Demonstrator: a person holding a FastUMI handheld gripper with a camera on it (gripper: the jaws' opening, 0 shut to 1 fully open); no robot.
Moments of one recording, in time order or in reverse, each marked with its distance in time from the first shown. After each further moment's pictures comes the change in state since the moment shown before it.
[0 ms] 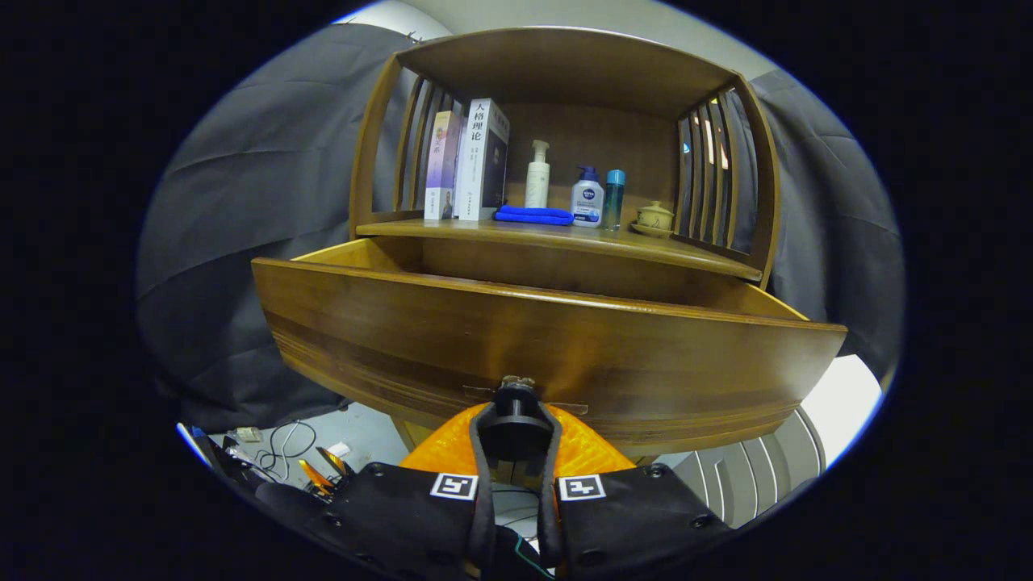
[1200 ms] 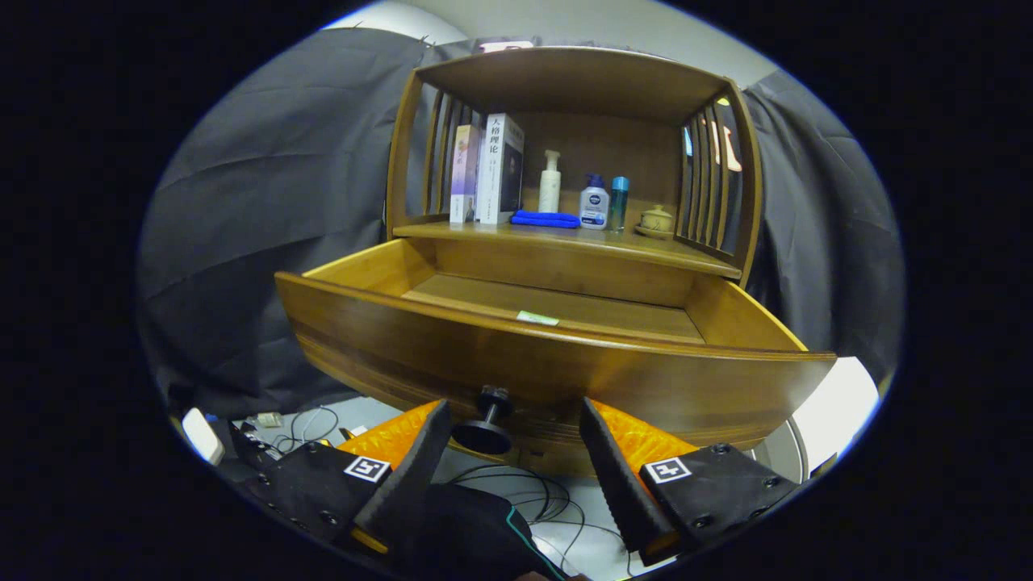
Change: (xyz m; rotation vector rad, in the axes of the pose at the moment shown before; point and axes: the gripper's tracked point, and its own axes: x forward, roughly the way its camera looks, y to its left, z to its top) arm -0.074 -0.013 0.007 0.013 -0.012 0.065
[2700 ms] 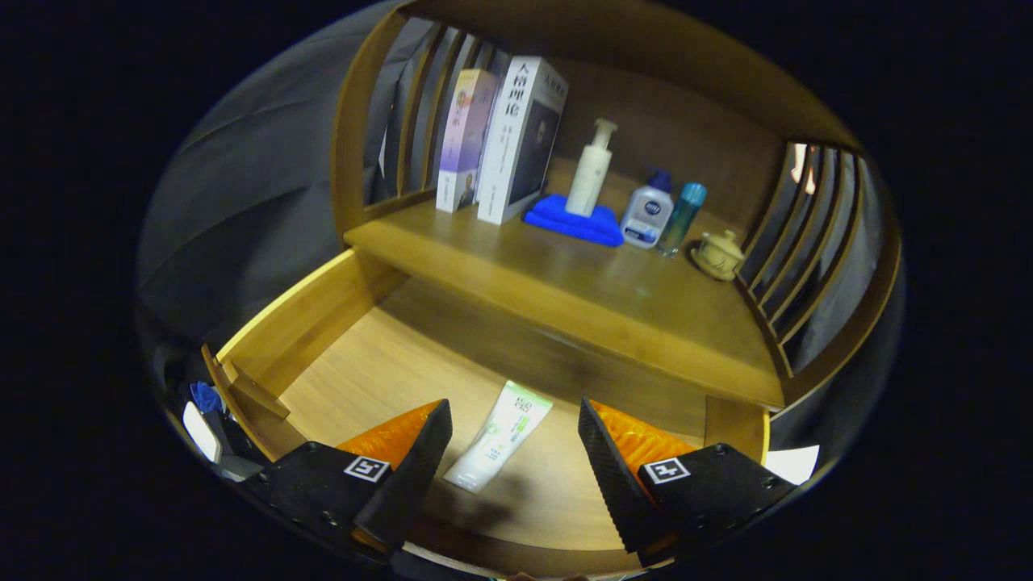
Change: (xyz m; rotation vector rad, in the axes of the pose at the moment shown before) arm 0.143 -0.002 0.102 -0.199 0.359 0.051
